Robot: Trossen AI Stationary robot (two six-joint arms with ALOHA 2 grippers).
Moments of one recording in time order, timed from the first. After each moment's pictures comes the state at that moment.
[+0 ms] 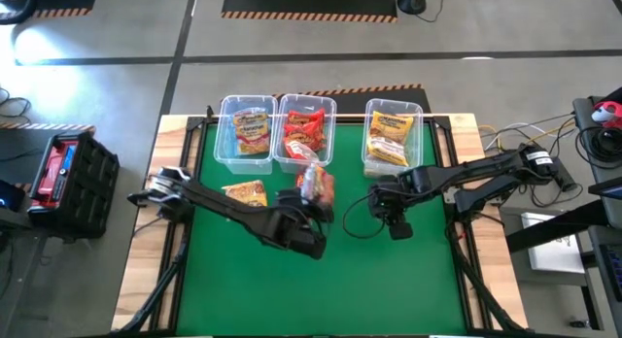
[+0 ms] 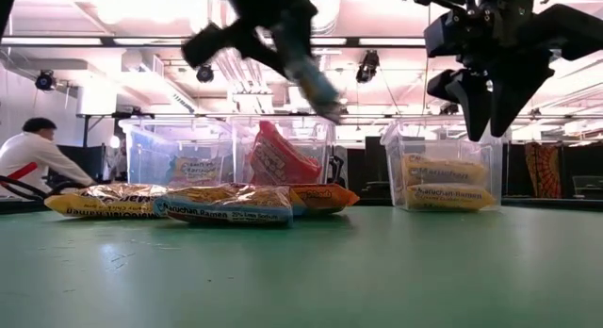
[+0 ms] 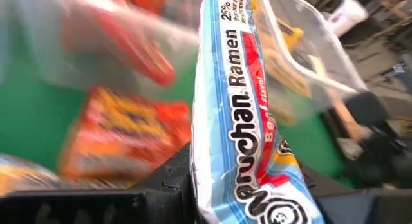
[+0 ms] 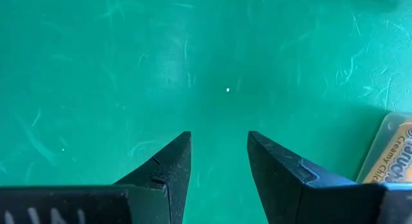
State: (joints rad) left arm -0.33 1.92 1.59 -0.85 -1.01 -1.77; right arm 0.09 1.35 0.97 -0.91 -0.06 -0.10
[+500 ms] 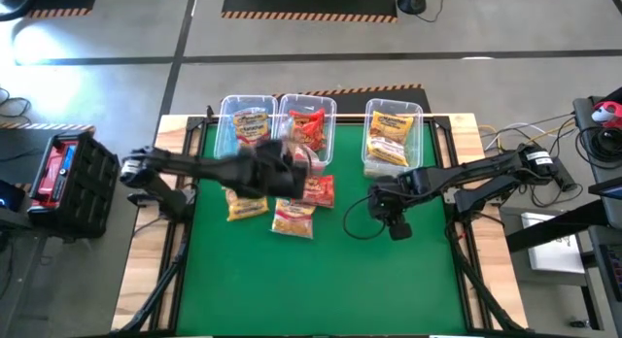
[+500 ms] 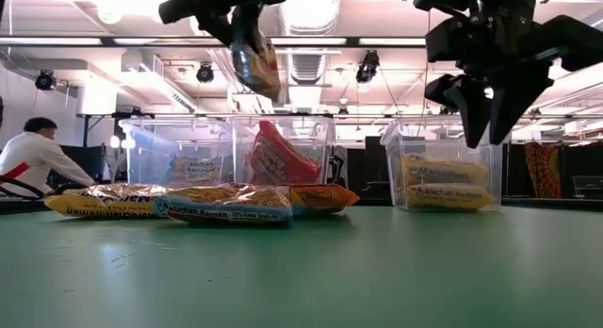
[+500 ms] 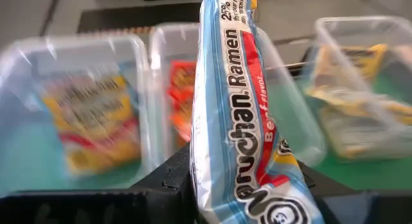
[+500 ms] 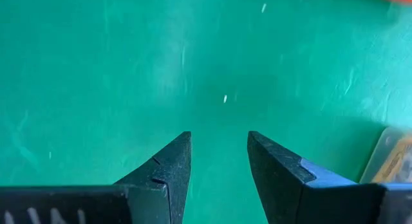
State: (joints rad) left arm -0.11 1.66 1.59 -1.17 -0.97 -1.32; right arm 0.09 1.35 0.93 -0.86 -0.05 -0.14
